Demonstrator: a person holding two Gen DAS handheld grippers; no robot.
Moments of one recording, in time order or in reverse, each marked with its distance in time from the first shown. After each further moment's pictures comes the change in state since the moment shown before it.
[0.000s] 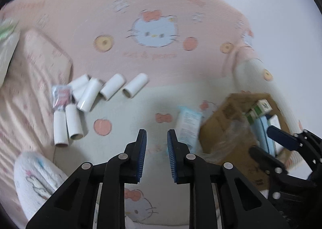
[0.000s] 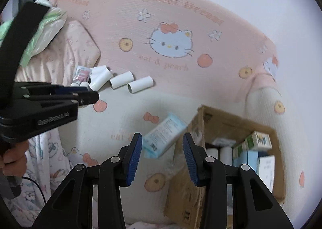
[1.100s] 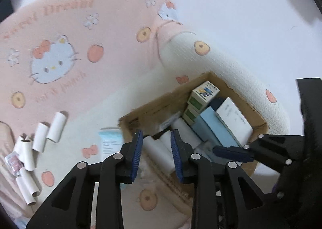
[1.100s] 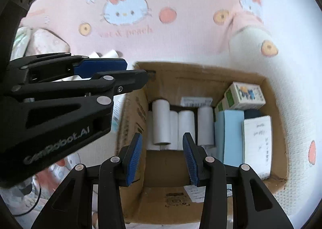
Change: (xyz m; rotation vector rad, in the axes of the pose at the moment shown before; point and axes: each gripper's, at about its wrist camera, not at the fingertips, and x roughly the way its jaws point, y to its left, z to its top) left arm 0.038 -0.207 0.038 0.418 0.056 -0.223; right arm 0.038 -0.139 -0.048 0.231 0.217 0.080
